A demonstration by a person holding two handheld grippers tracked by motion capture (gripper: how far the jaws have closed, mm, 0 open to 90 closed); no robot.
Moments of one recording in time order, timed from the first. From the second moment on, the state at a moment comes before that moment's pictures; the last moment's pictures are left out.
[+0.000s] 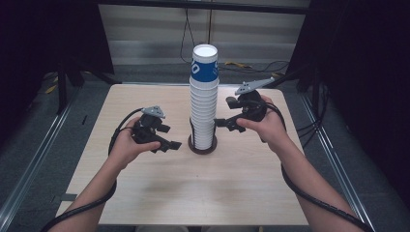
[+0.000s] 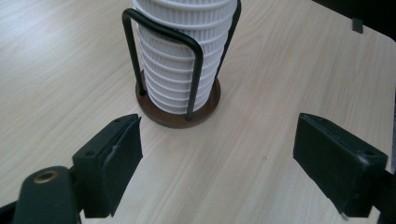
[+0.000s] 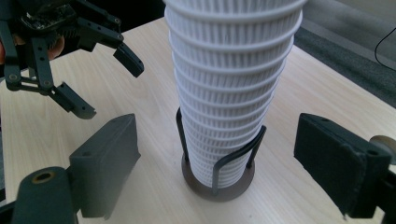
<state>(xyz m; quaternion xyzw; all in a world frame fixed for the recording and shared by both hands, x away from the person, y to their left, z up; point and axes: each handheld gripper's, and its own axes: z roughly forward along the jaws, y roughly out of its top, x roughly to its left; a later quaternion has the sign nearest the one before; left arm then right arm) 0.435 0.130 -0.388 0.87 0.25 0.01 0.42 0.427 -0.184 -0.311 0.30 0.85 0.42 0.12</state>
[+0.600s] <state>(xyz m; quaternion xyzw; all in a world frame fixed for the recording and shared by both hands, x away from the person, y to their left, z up) 0.446 0.123 -0.370 0.87 0.24 0.01 0.42 0.441 -0.179 -0.281 0.30 0.84 0.43 0.13</state>
